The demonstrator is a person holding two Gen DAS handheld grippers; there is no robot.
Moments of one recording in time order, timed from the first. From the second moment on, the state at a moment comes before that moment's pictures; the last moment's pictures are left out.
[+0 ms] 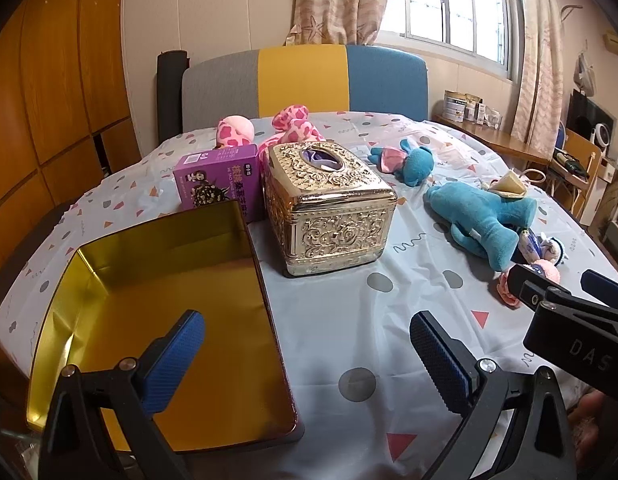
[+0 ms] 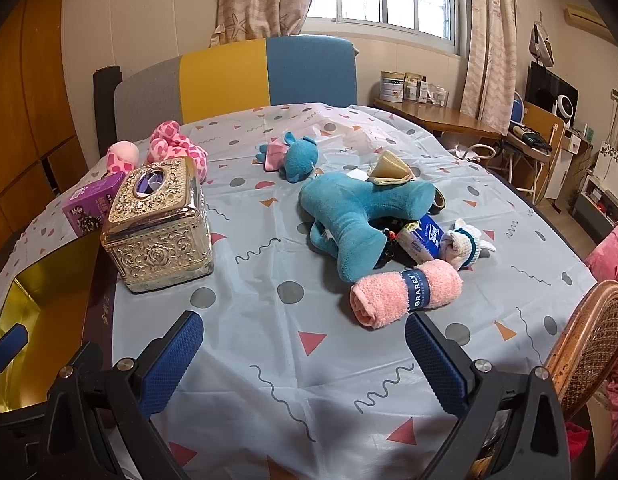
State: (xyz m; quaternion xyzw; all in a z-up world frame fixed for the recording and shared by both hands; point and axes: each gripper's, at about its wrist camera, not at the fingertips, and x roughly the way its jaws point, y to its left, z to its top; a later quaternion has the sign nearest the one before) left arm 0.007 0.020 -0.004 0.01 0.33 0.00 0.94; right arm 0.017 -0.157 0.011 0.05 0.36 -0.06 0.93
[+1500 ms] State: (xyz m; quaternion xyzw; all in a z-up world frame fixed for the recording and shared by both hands) left arm 0.004 0.019 -0.006 0.01 0.34 0.00 0.94; right arm 0.016 -0.160 0.011 0.05 0.36 -0.07 0.93
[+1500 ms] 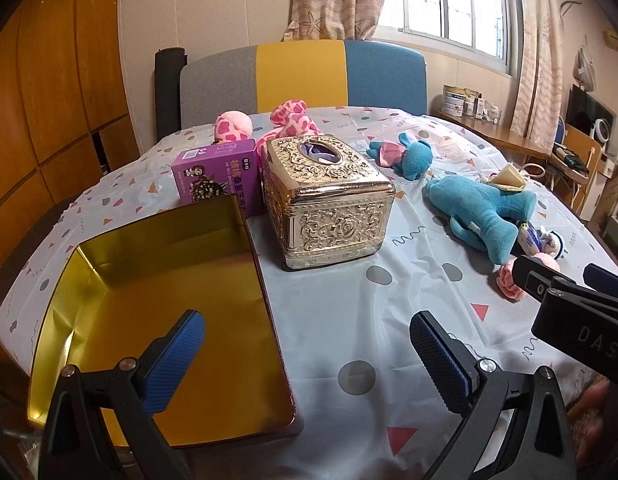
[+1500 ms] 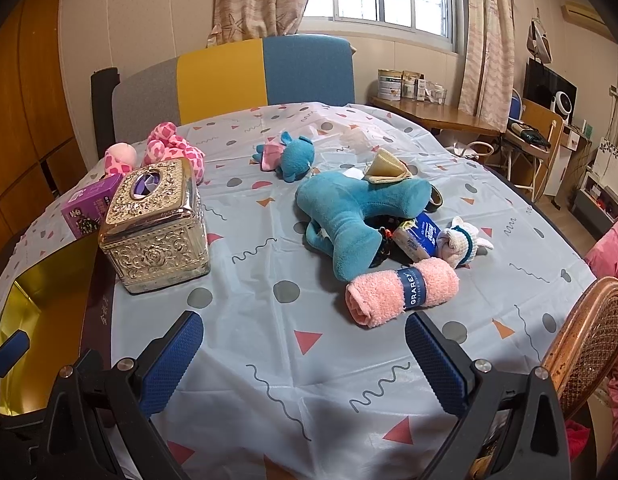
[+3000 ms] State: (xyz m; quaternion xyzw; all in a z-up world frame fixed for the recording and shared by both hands) left arm 0.093 -0.124 -0.014 0.07 0.44 -0.26 0.86; right arm 0.018 -0.361 0.019 0.27 0.33 -0.15 0.89
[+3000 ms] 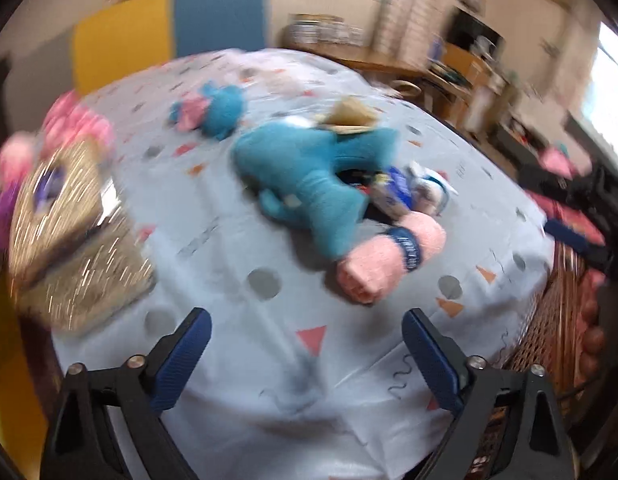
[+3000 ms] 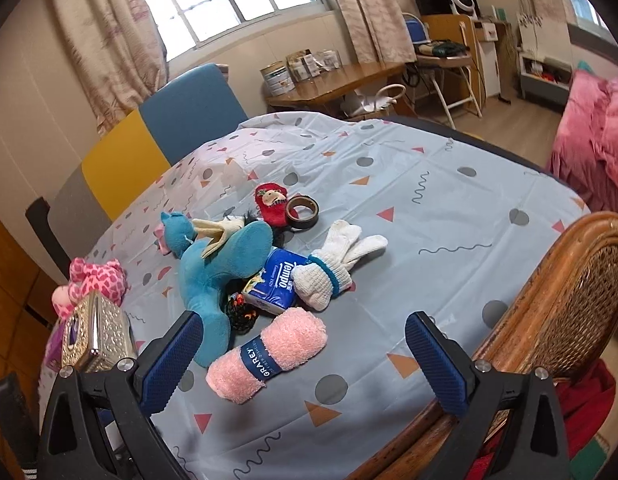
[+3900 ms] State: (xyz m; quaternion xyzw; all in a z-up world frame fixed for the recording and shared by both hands) left arm 0.106 -0.244 -0.059 0.25 0.38 -0.38 0.81; right arm 0.013 -0.402 0.025 0.29 0.32 -0.16 0.89
